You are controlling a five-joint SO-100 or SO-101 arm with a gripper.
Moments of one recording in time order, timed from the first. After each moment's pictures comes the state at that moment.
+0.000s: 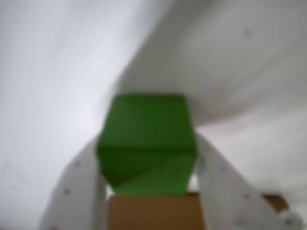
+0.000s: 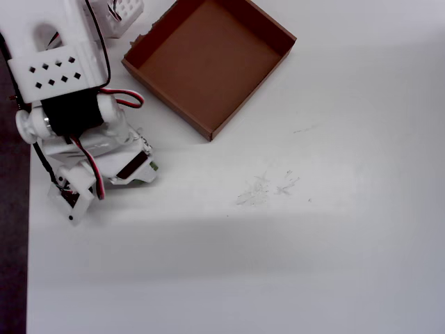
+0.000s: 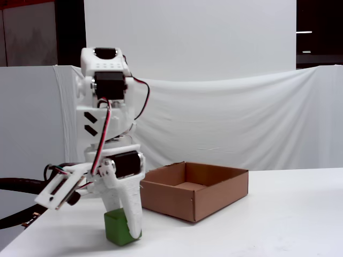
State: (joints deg) arm -17.5 88.0 115.0 48.6 -12.0
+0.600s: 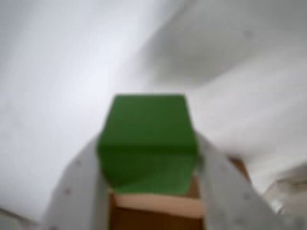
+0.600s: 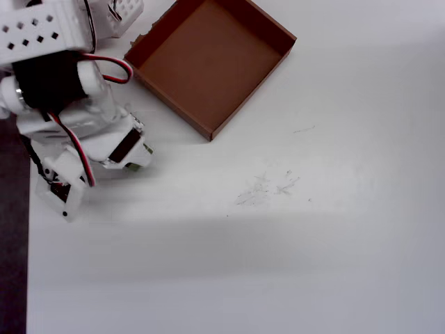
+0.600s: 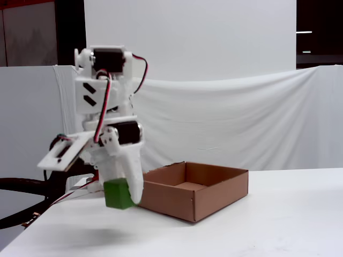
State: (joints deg) arm -18.7 101.2 111.6 62.6 -22.9
